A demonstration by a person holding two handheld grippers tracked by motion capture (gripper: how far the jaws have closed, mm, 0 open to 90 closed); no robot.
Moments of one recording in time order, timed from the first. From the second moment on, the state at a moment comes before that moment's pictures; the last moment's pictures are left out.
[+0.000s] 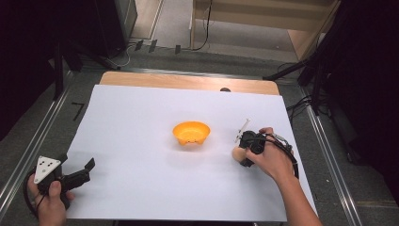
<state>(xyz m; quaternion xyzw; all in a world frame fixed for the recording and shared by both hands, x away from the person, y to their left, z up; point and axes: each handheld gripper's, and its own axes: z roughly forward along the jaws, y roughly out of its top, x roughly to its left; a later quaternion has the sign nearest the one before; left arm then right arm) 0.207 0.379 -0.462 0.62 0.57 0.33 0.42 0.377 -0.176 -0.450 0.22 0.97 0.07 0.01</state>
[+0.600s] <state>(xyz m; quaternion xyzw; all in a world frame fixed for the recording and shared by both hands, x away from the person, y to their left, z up) 0.207 0.379 -0.462 0.62 0.57 0.33 0.41 0.378 -0.171 -0.449 0.21 0.98 0.05 0.01</state>
